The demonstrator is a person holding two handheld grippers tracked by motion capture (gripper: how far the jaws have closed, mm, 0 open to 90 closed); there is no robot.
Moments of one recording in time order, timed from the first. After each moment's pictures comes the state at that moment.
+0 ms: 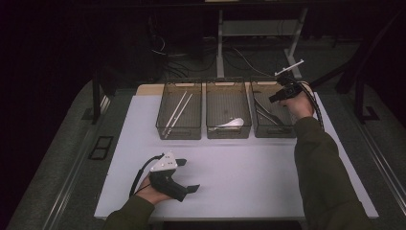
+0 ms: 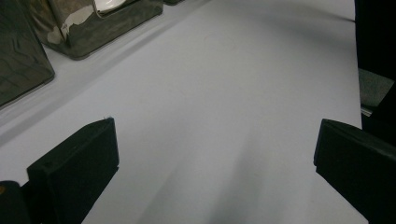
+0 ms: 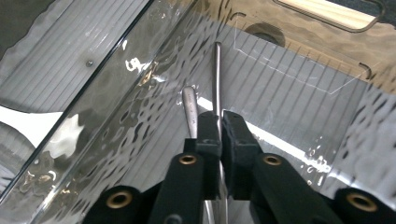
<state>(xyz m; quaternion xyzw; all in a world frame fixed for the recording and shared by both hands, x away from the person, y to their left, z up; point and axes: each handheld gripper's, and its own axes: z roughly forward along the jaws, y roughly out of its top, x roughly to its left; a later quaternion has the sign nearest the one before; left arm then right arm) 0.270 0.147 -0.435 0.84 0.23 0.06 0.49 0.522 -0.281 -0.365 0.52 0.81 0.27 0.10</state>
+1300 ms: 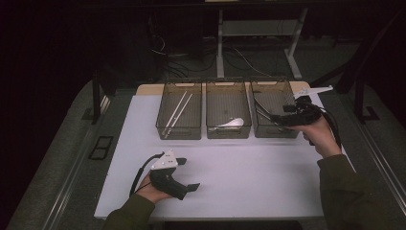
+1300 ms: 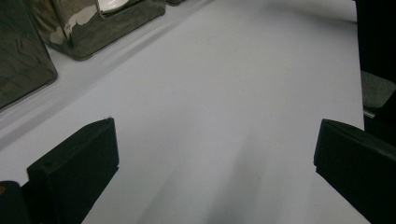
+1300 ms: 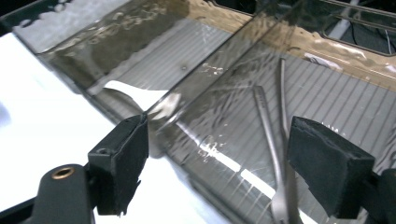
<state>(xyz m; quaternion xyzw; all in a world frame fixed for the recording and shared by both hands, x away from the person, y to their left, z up) 0.274 0.146 -0.434 0.84 0.24 0.06 0.49 0.408 -0.299 -0.361 0.43 0.79 0.42 0.13</state>
